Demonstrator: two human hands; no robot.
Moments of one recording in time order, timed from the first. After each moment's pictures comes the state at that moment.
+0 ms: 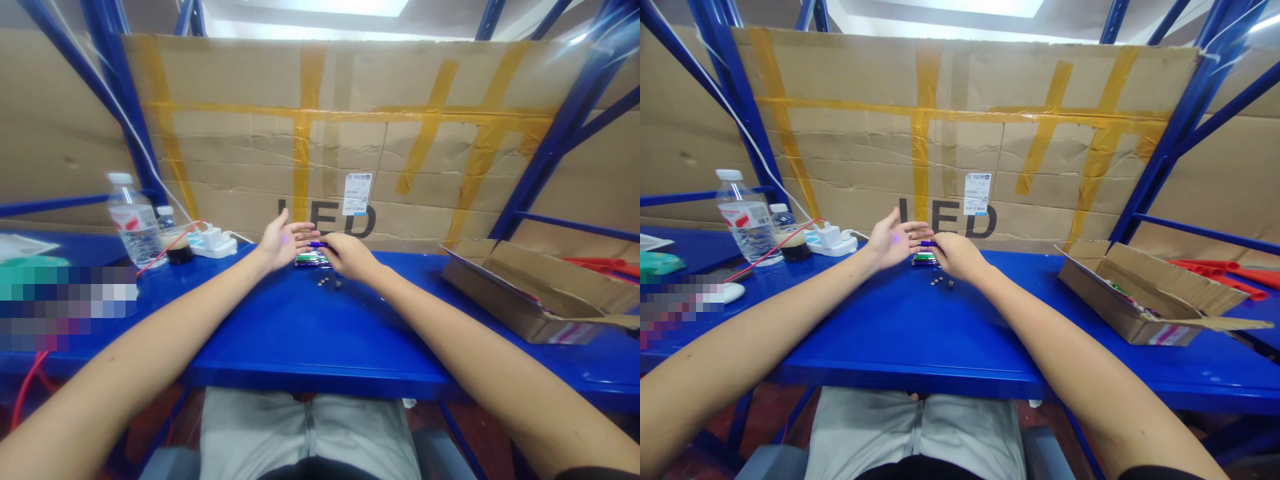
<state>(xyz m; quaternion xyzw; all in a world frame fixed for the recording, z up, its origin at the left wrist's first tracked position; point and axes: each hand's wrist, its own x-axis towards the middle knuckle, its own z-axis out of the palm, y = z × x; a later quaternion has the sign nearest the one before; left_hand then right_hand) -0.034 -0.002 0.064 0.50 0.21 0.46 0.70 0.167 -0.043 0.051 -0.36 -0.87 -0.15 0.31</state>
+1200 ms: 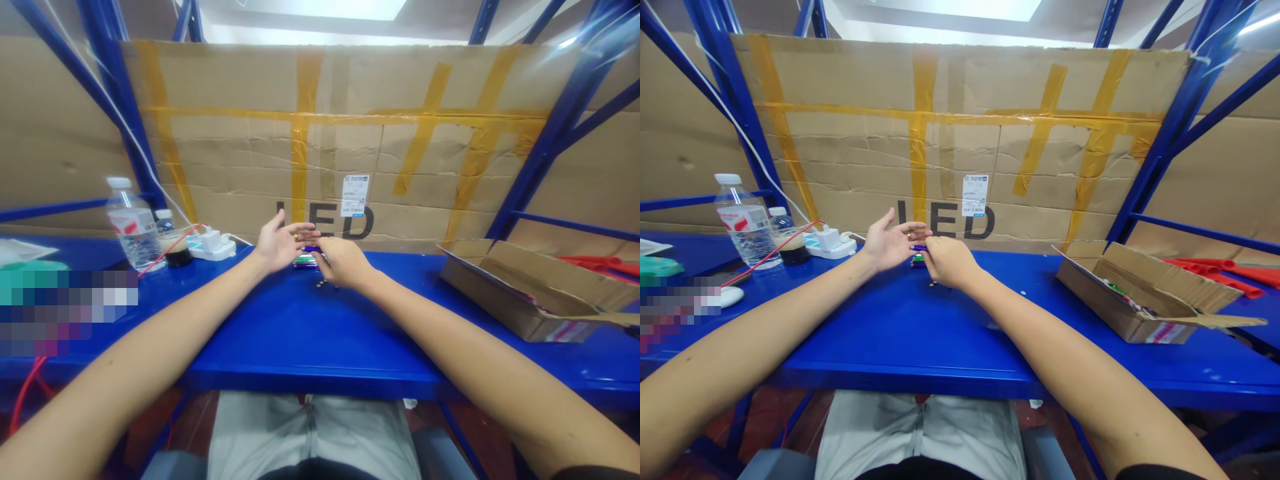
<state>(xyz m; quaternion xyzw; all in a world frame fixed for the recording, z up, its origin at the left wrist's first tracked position) -0.036 -0.010 0.068 0.50 0.15 0.44 0.73 0.148 -0.065 0.053 -0.41 -0.84 -0.23 0.25</state>
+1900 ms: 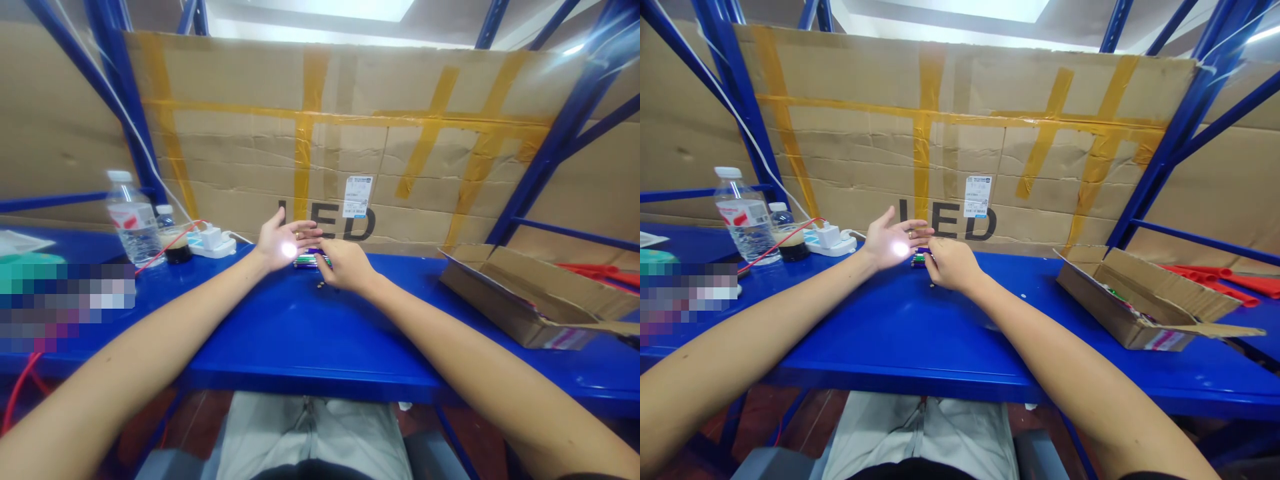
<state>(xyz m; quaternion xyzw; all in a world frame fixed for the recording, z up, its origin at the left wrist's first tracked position) -0.036 -0.012 0.070 0.49 0.15 0.46 0.72 0.150 -0.066 0.050 -0.41 -0.83 -0.25 0.27</state>
